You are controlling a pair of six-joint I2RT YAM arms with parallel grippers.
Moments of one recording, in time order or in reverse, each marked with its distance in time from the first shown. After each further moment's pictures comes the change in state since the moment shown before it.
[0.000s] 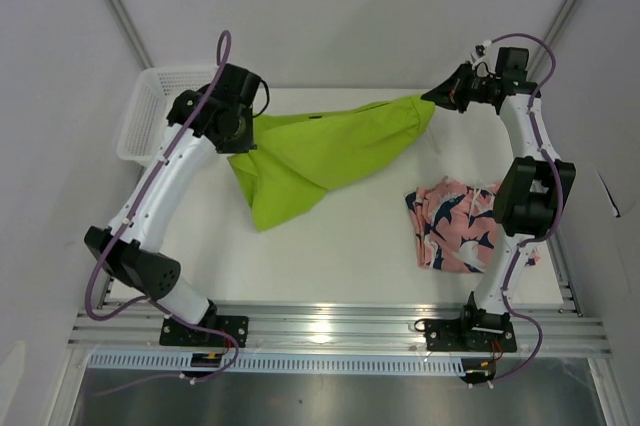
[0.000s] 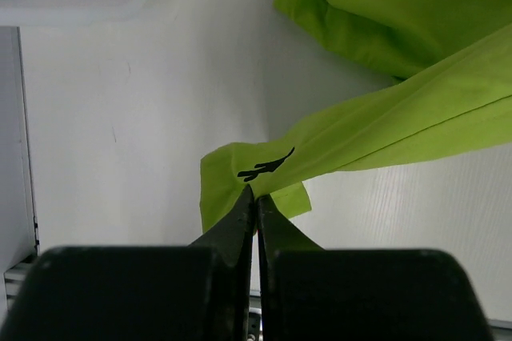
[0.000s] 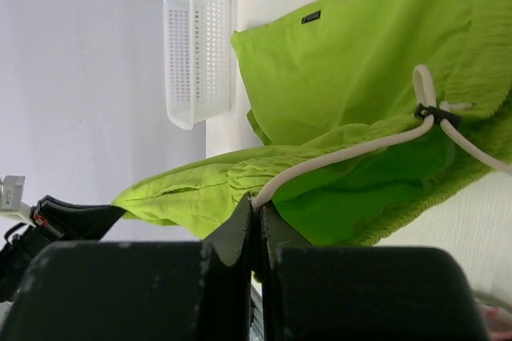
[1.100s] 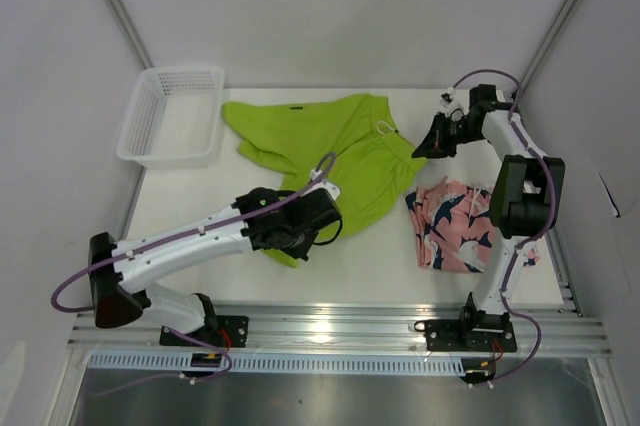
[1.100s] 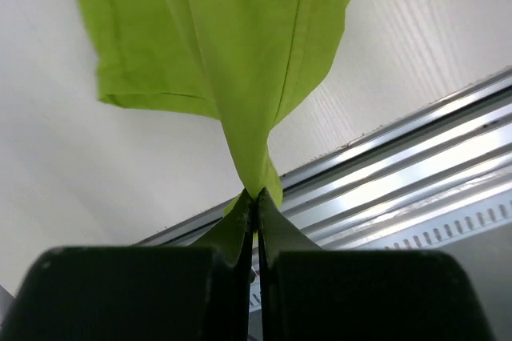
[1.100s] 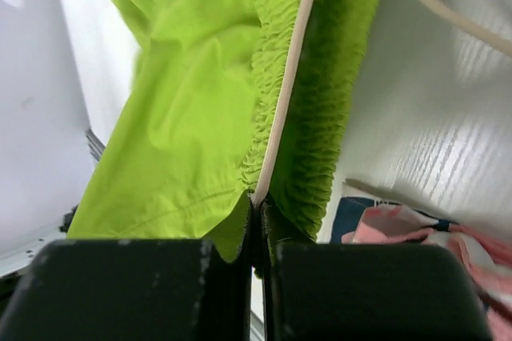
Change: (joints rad) left arm -0.707 -0.180 -0.539 0.116 0.032 -0.157; right arm 0.079 -0.001 -0.253 -0.279 0.145 -0.512
